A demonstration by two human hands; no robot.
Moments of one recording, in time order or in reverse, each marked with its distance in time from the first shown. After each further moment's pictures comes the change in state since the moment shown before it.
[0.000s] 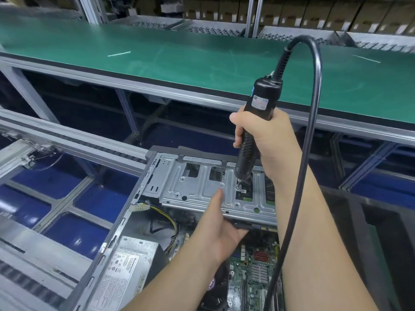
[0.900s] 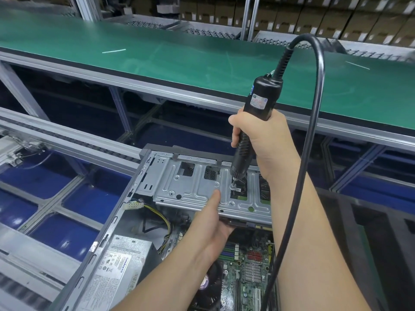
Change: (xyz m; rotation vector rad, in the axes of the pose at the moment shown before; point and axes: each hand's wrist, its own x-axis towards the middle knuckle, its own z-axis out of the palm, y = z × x) left_hand 0.016 -0.004 -0.013 0.070 -0.035 0.127; right_hand -0.008 -0.006 0.003 -0.110 0.040 -0.012
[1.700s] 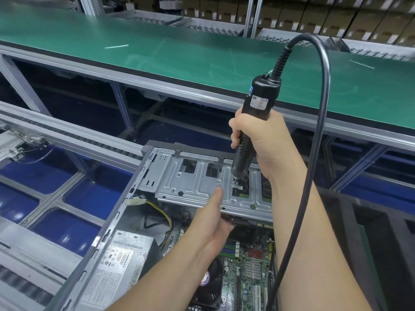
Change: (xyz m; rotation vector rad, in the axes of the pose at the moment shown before) left_hand -0.006 0.002 0.003 0.034 0.015 0.003; right_hand 0.003 0.009 0.001 0.018 -0.091 -0.001
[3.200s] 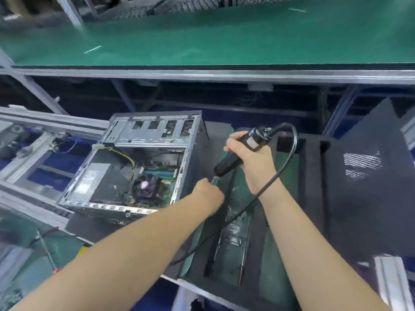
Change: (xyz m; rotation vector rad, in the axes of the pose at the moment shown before) left_hand -0.049 -0.214 0.105 -3.046 0.243 0.026; right_hand -0.229 0.060 -0.220 0.501 0.173 0.167
